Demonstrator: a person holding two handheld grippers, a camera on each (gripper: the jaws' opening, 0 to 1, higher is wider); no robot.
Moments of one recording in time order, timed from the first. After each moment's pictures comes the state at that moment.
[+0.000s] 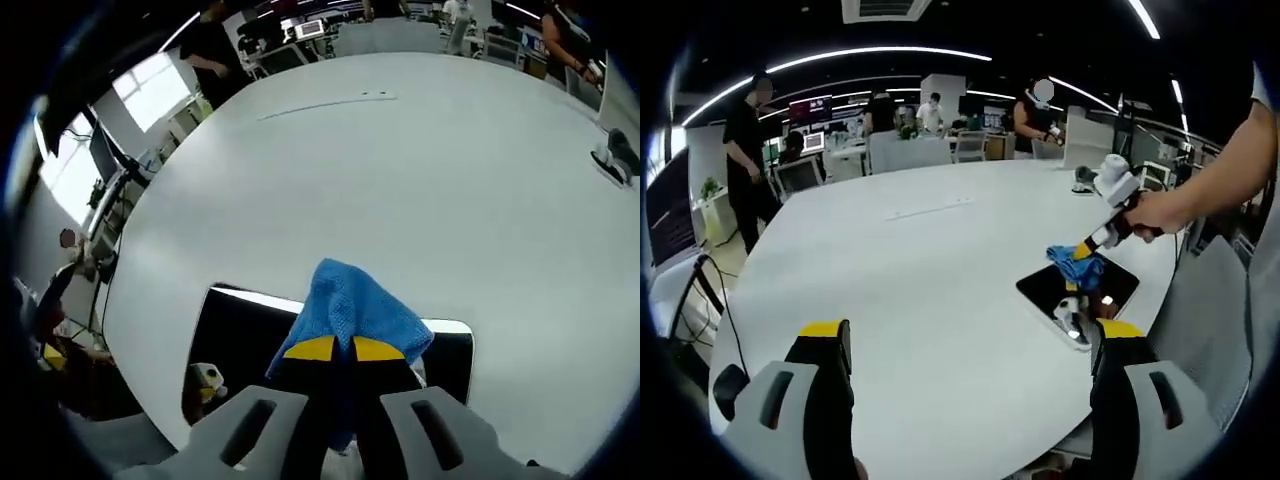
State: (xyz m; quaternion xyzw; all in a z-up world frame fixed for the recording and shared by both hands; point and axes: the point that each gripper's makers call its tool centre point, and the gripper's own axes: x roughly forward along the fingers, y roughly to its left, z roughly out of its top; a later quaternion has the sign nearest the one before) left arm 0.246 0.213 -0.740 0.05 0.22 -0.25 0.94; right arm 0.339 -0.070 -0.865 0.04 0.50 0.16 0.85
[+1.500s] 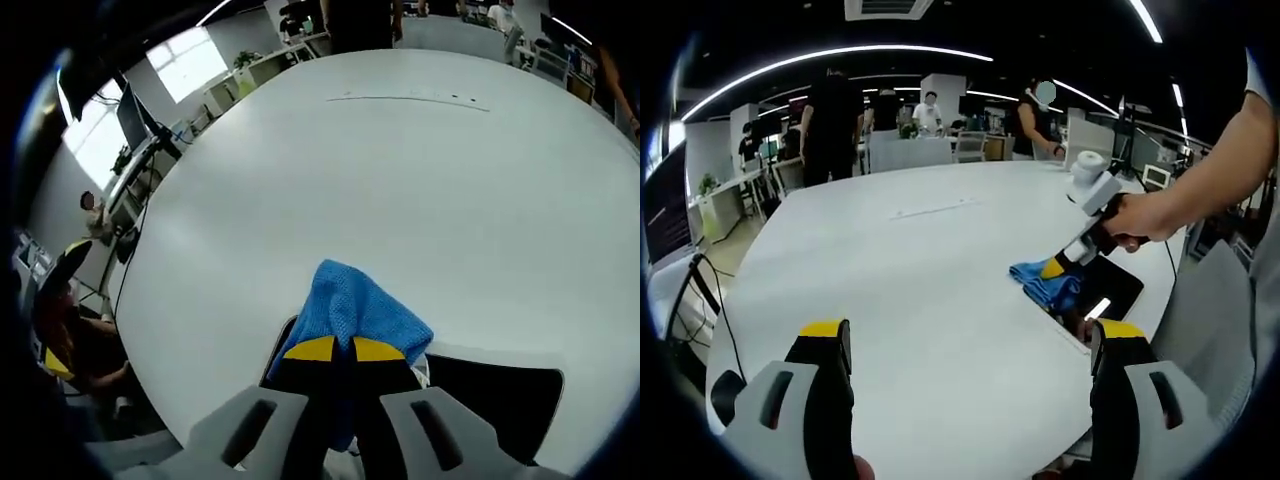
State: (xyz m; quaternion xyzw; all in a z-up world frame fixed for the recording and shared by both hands) left arm 0.262 0.221 -0.743 0.04 0.22 -0.25 0.94; right arm 0.350 0.025 -0.865 0.00 0.51 0.23 0.83
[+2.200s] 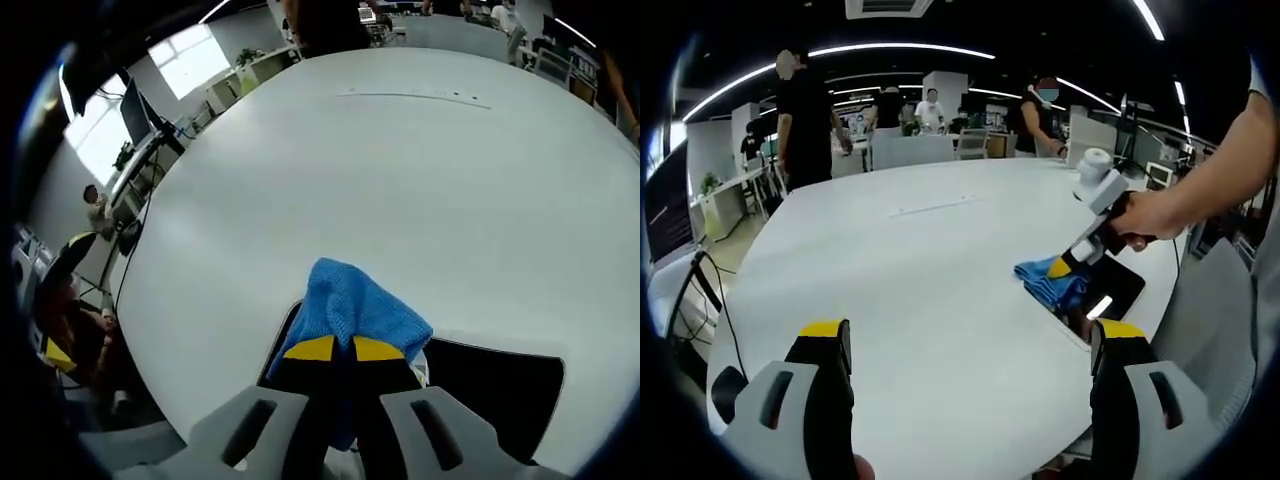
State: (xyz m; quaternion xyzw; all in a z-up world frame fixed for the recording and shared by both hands) left arm 0.260 0.220 -0.747 0.04 0.23 -0.25 0.94; right arm 0.336 0.023 -0.865 0.00 0.51 0.24 0.83
